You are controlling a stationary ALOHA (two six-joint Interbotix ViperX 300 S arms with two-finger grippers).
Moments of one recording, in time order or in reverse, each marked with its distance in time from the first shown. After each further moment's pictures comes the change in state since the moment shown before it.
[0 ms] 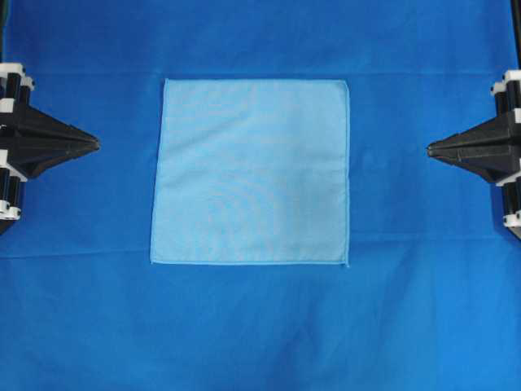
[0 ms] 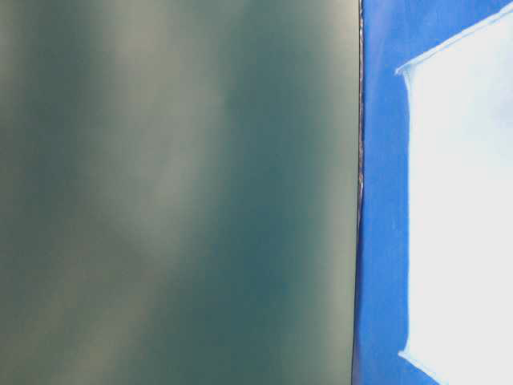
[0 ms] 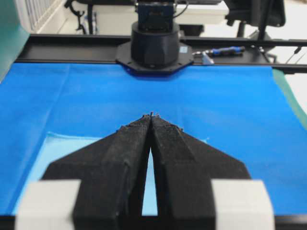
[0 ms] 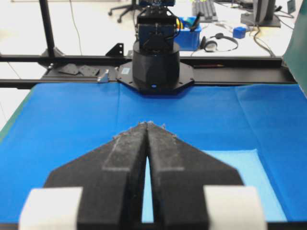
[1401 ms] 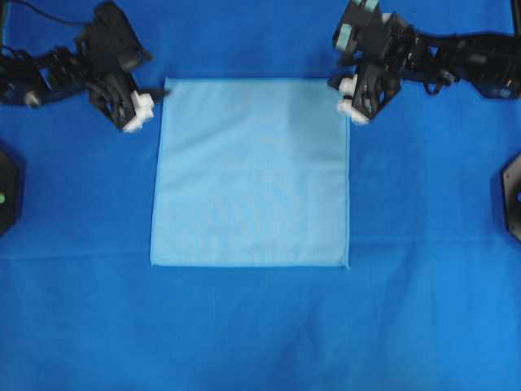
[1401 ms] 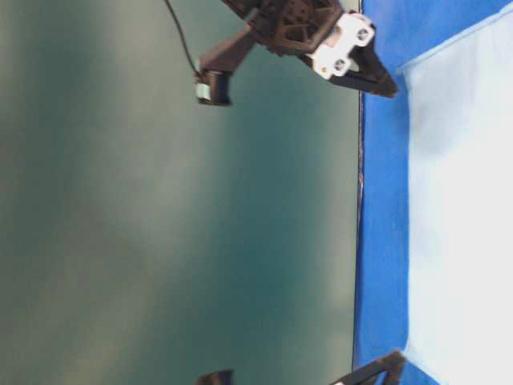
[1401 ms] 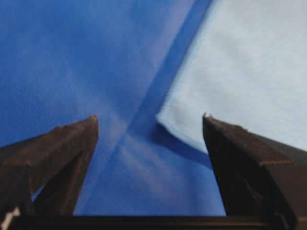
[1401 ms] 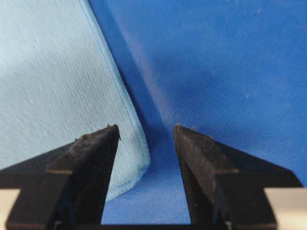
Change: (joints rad) left arm 0.558 0.979 -0.158 -0.017 -0.084 0.144; right arm -0.531 1.042 -0.419 -0.101 0.296 0.006
